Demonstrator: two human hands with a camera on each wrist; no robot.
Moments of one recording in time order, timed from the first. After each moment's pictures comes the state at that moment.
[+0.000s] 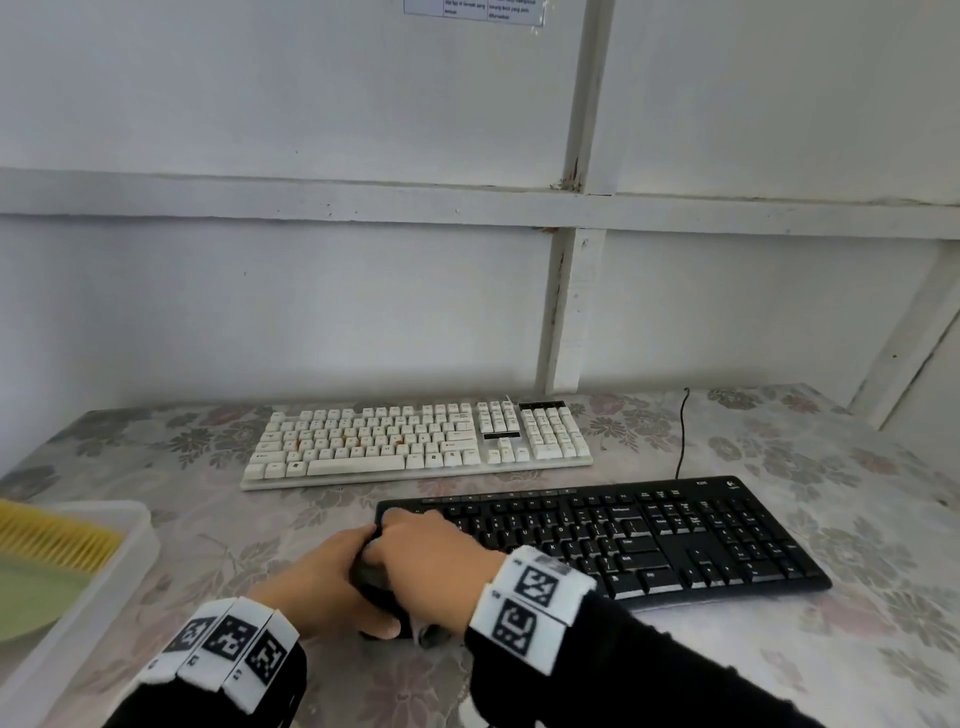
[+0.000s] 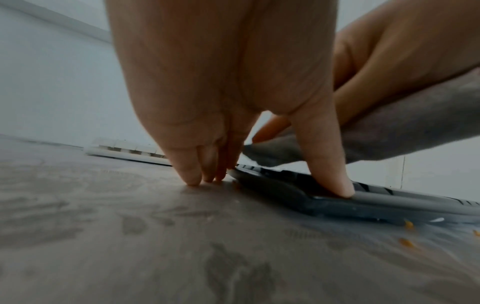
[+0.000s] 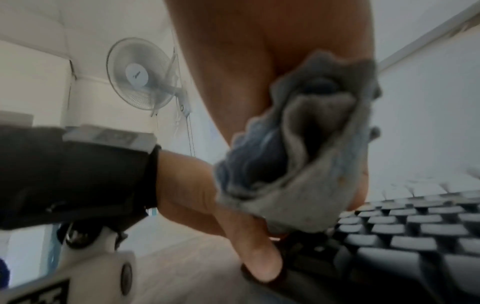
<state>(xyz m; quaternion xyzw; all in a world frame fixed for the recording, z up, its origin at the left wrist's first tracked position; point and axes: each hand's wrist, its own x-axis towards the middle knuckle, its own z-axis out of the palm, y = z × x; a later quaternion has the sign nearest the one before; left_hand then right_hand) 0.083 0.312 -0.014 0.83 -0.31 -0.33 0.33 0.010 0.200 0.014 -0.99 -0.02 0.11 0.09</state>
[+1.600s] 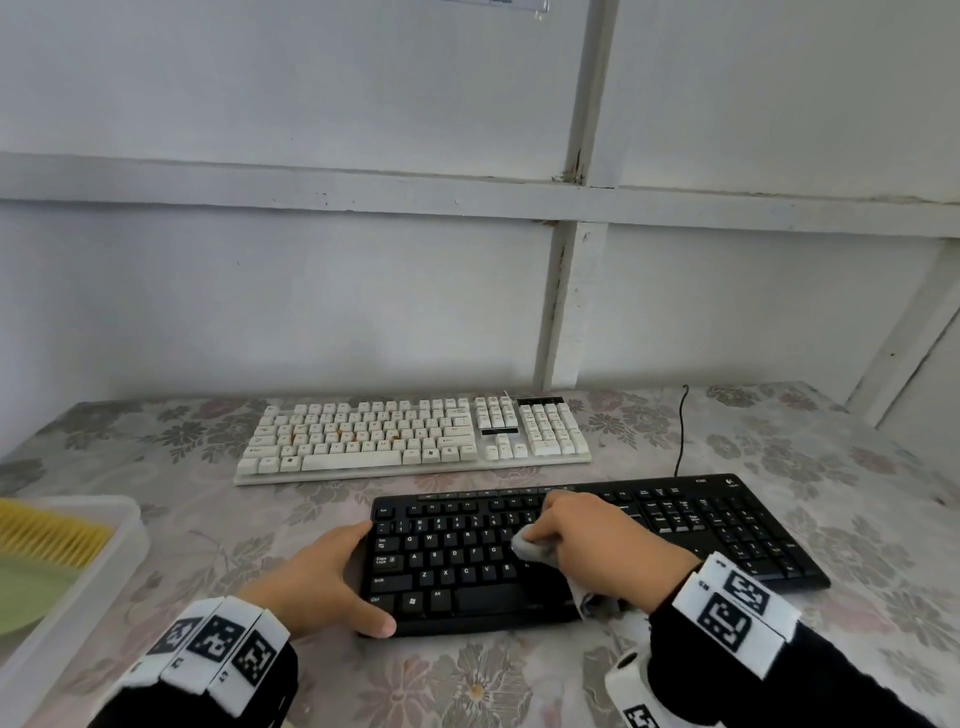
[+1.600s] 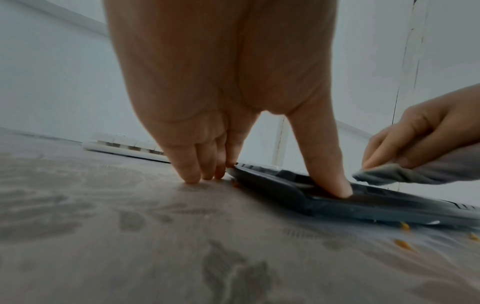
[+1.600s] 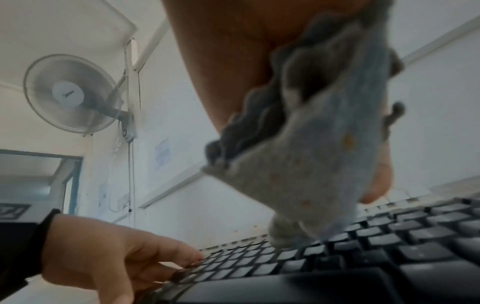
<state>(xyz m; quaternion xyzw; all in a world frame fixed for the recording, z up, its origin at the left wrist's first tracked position) 0.098 0.321 -0.036 0.84 -0.29 -0.34 0.32 -0.046 0.083 -0.005 -0.99 0.08 0.05 0.12</state>
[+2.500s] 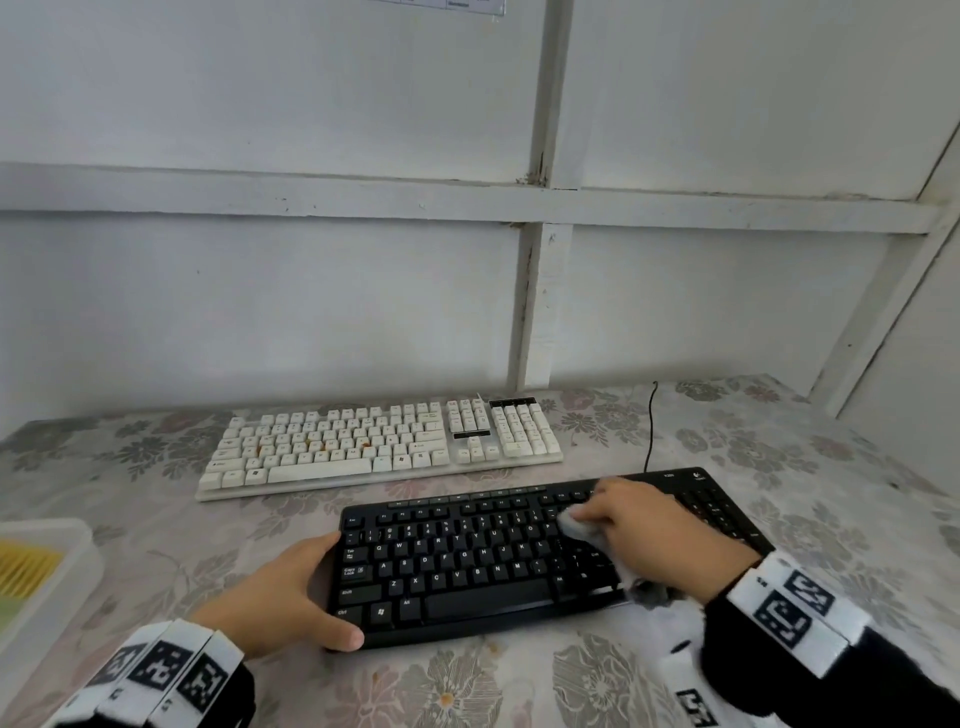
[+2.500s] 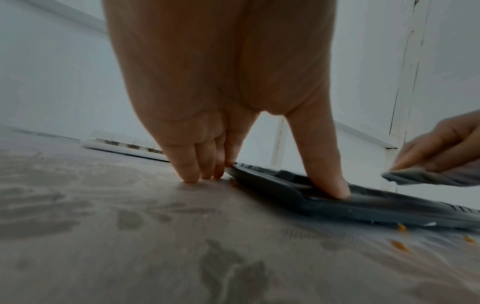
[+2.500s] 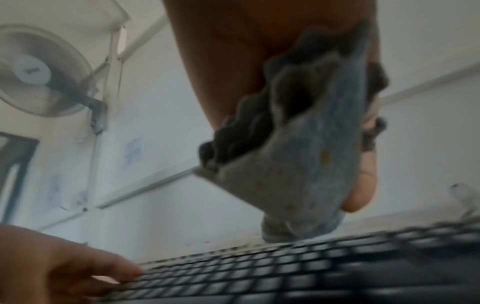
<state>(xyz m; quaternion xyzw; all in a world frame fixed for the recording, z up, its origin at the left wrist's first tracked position) 0.102 0.320 -0.039 0.83 -0.29 -0.34 0.33 -0.093 0.039 0.013 -0.98 0.17 0.02 0.10</state>
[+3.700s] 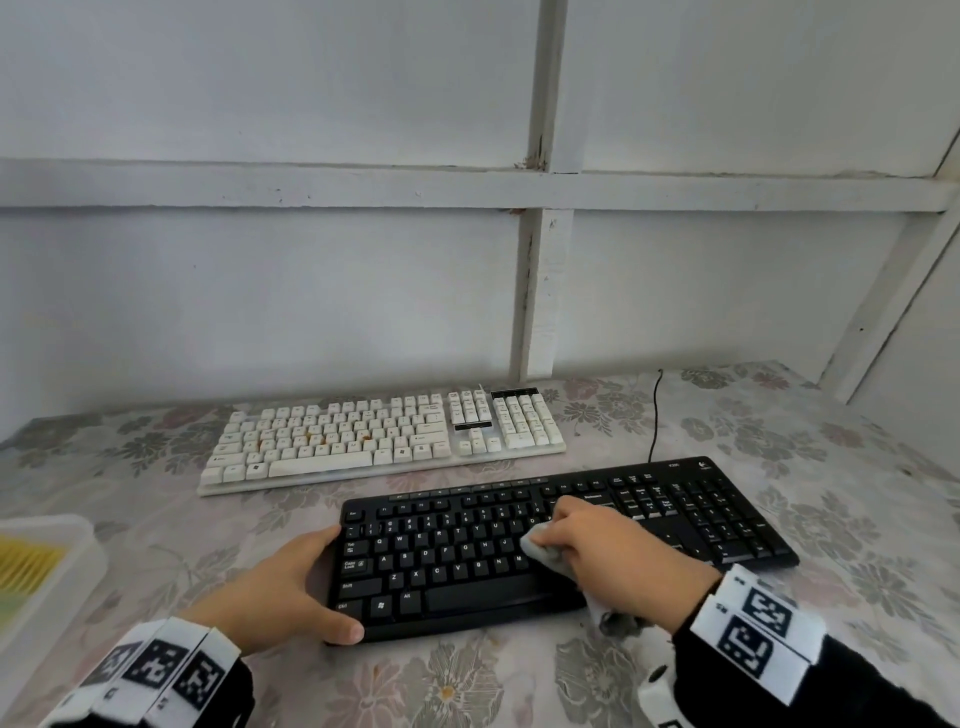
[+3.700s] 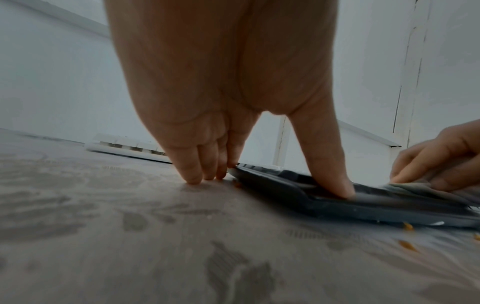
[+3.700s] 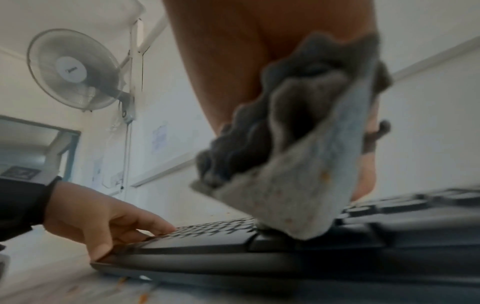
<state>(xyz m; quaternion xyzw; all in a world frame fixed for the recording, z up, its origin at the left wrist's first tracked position) 0.106 0.322 -0.044 0.82 -0.30 -0.34 0.34 -0.081 0.057 -0.023 -0.99 0.11 0.02 0.12</state>
